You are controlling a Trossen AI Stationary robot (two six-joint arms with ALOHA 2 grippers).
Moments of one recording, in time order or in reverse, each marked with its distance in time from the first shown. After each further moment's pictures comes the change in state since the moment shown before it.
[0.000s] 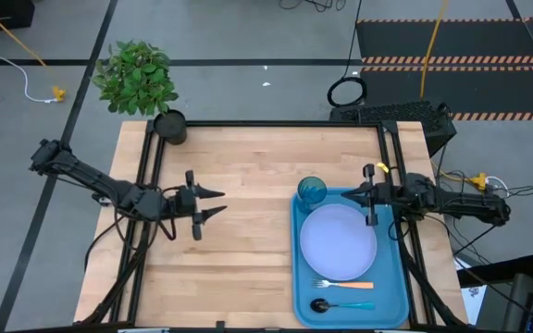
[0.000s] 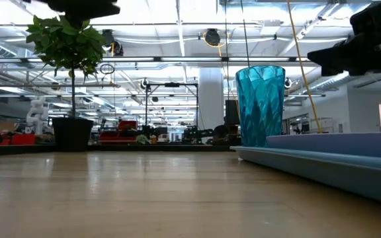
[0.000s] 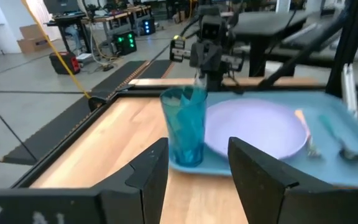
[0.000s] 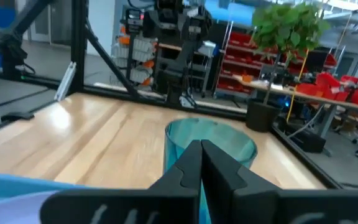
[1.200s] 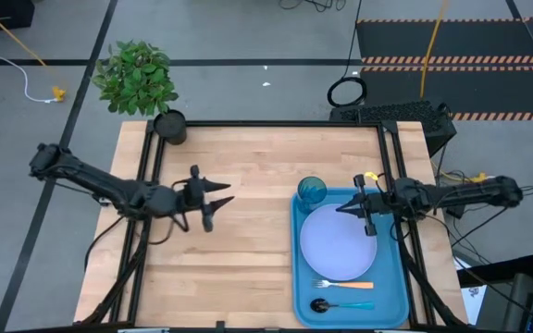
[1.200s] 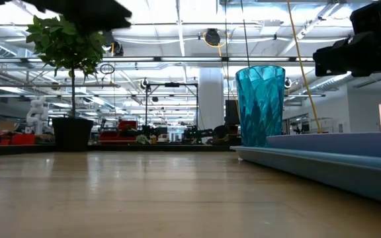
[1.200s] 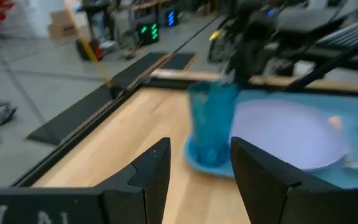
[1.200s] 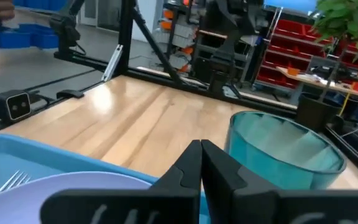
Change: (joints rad) left arm 0.105 0.077 0.007 0.042 0.009 -0.048; right arm 0.147 0.300 0.000 0.224 -0.017 -0.031
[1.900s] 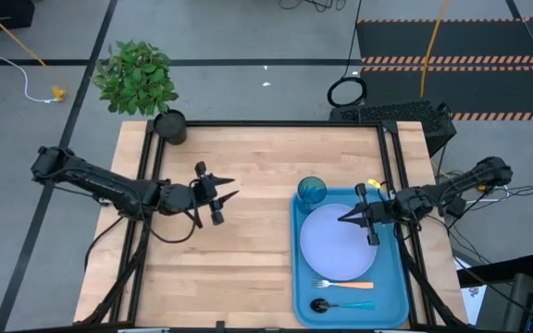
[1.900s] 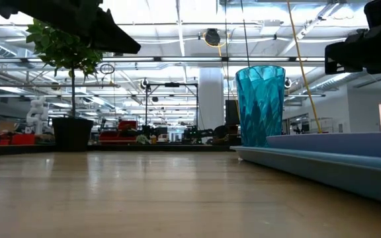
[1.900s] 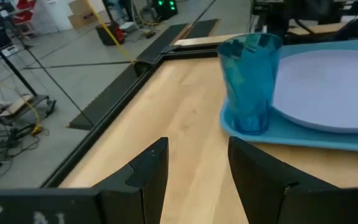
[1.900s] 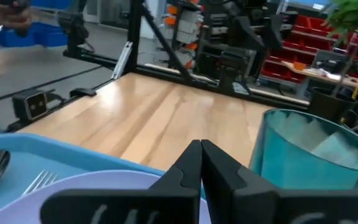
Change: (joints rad) left arm 0.092 0.098 0.000 -0.027 -0.004 0.109; right arm 0.294 0.025 0.000 0.006 0.281 0.037
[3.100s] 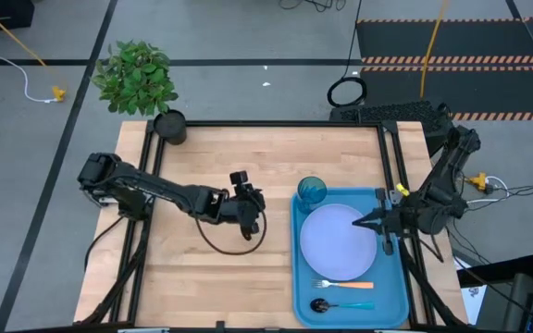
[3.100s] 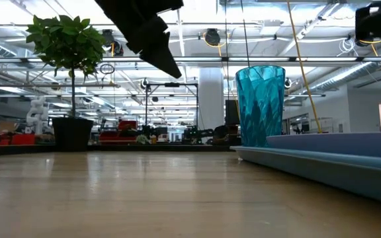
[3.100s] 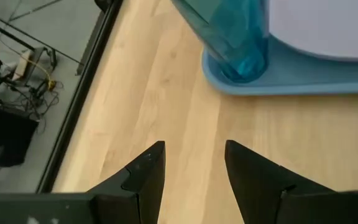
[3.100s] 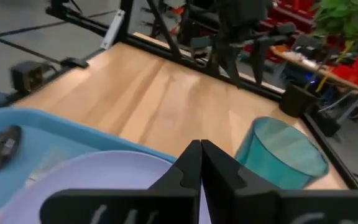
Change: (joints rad) left arm 0.019 0.565 0.611 -0.595 -0.014 -0.053; right arm 0.603 0.072 0.277 -0.499 0.704 0.122
